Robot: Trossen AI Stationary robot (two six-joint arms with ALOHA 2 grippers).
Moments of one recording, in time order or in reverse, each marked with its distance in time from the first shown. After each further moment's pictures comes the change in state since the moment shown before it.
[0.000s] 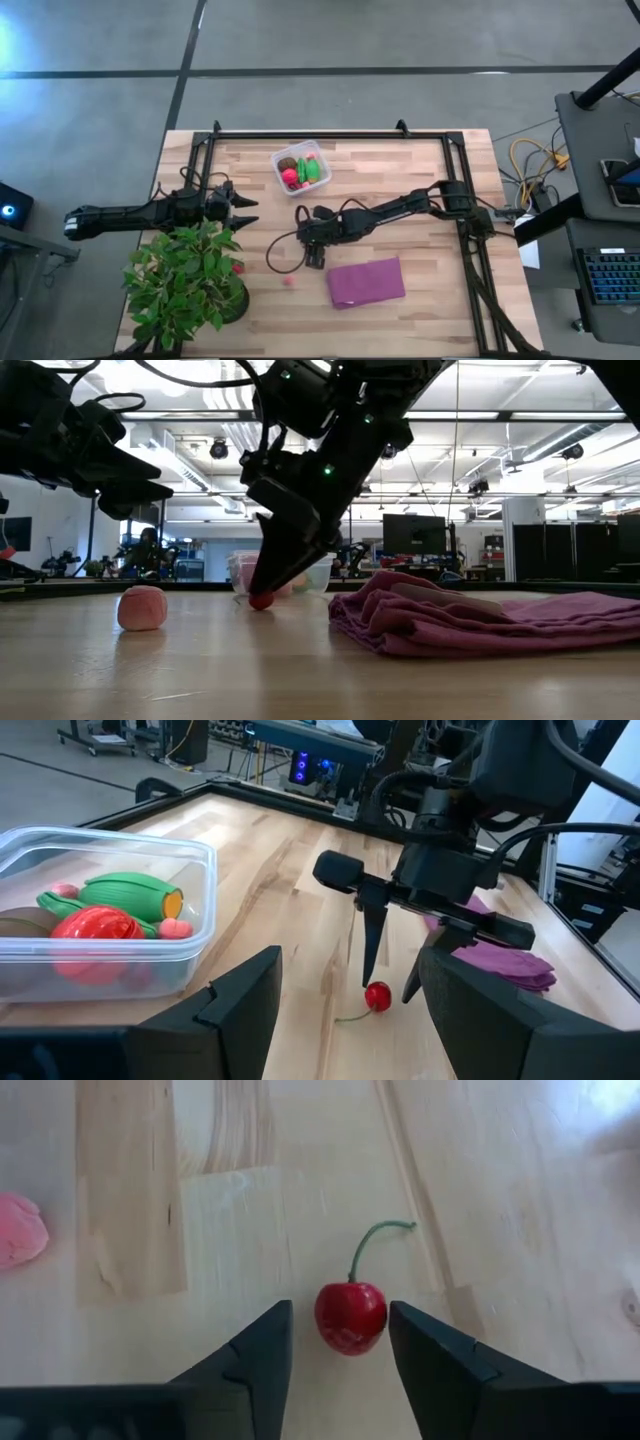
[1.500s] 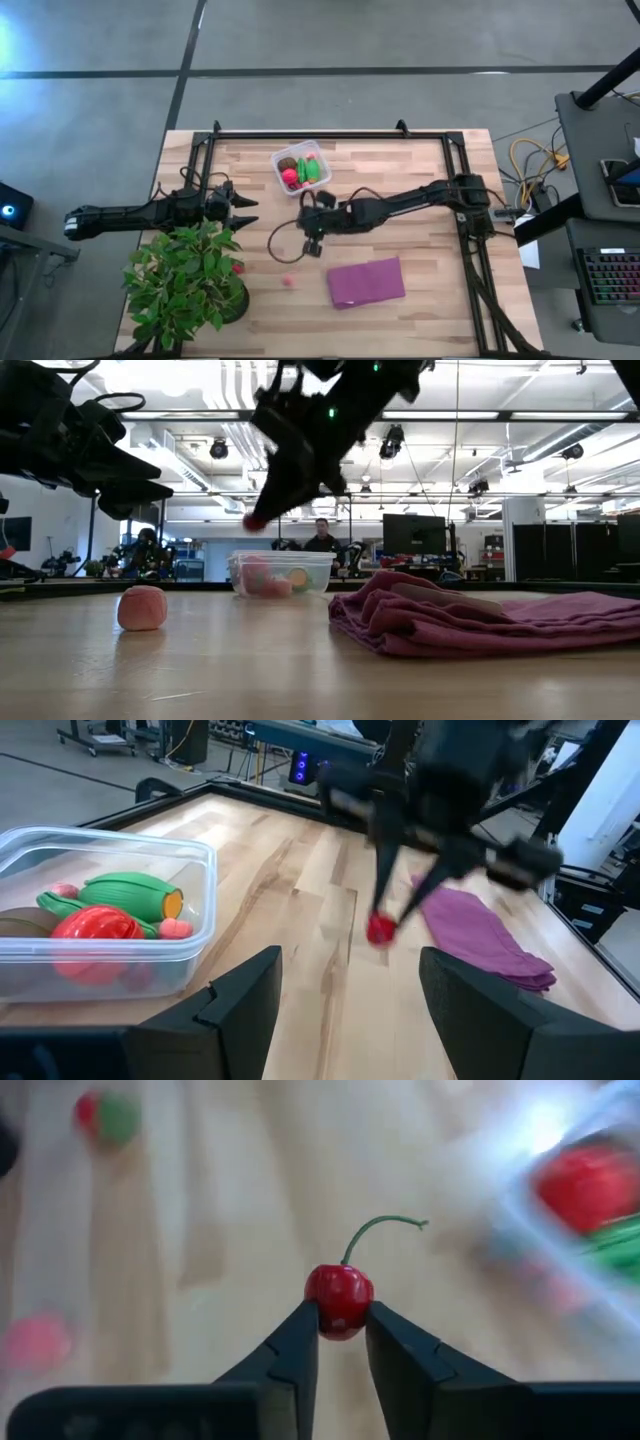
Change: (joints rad) left arm 0.000 0.000 0.000 0.000 0.000 0.000; right arm -0.012 -0.138 -0.005 -0.003 0.119 0.000
